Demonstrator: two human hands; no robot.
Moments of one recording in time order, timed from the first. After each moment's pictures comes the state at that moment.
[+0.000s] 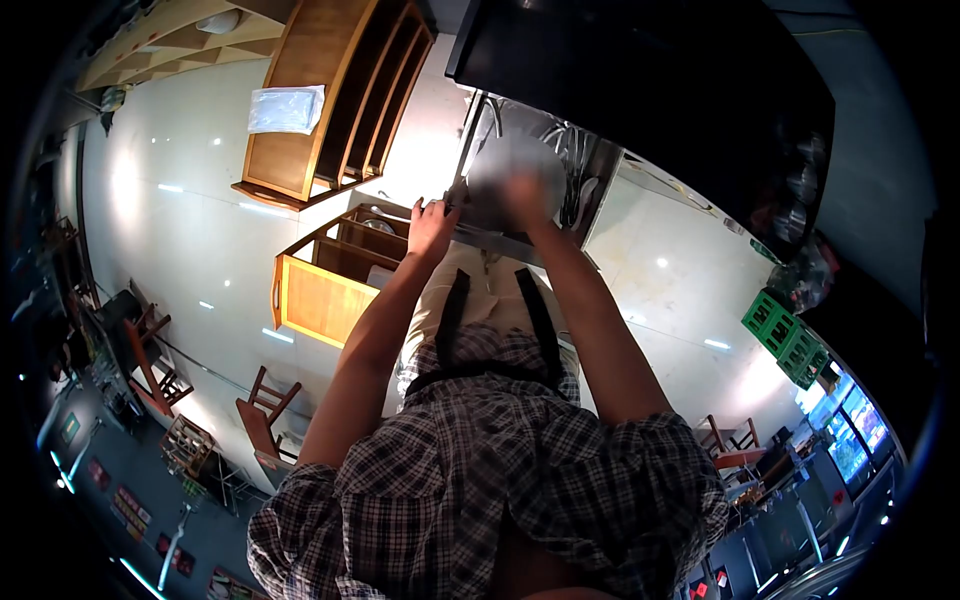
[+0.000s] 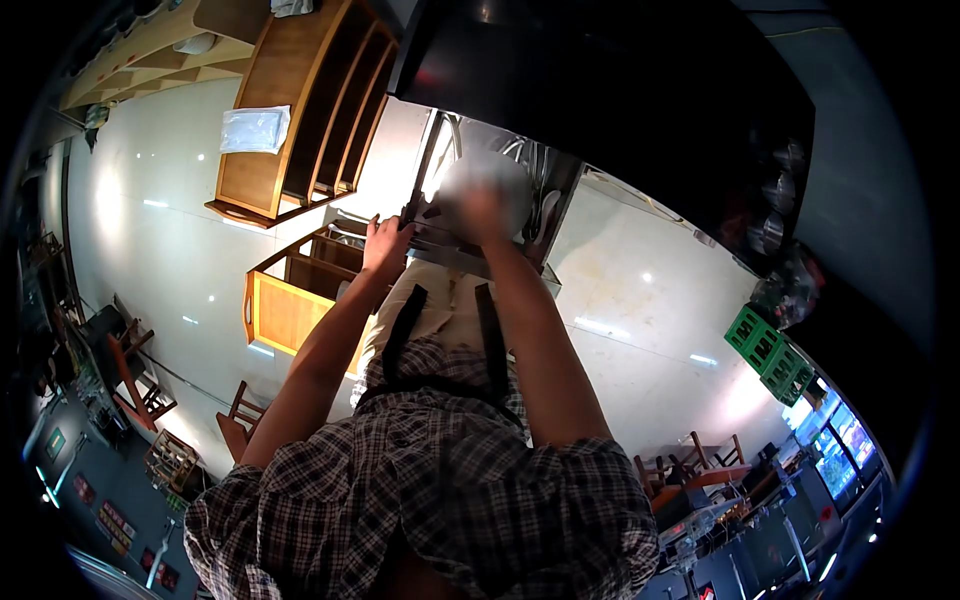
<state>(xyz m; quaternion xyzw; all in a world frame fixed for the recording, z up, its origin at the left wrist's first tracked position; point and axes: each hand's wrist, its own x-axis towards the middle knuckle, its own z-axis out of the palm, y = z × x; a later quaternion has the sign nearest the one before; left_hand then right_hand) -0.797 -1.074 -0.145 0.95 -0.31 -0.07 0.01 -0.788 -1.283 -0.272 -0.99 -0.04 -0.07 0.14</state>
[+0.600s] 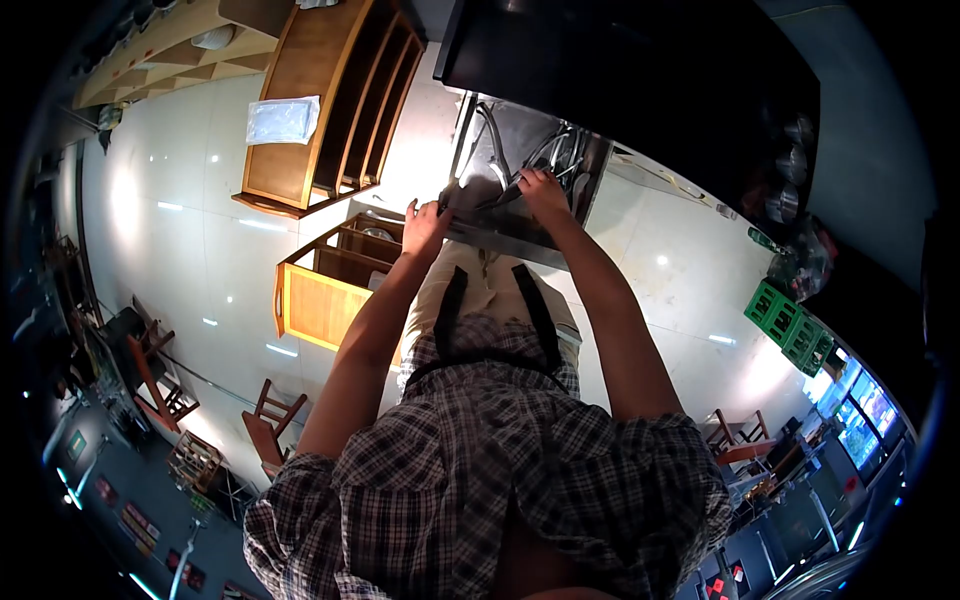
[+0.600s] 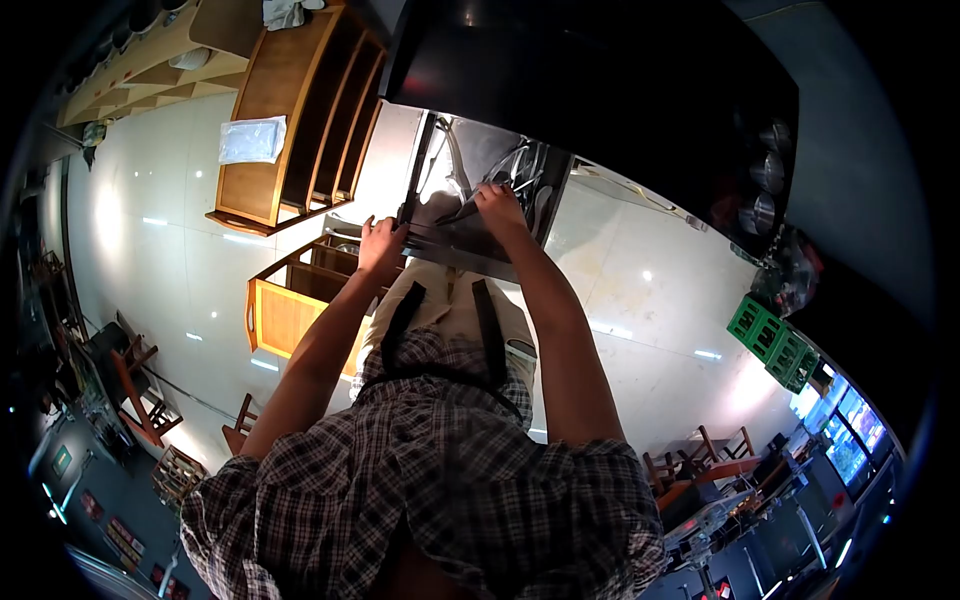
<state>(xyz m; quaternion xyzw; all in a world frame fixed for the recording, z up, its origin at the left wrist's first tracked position) -0.792 -1.067 -0.147 0.94 -0.33 -0.06 0.00 -0.806 -1.338 -0.227 -0.98 -0.14 -0.10 0.10</state>
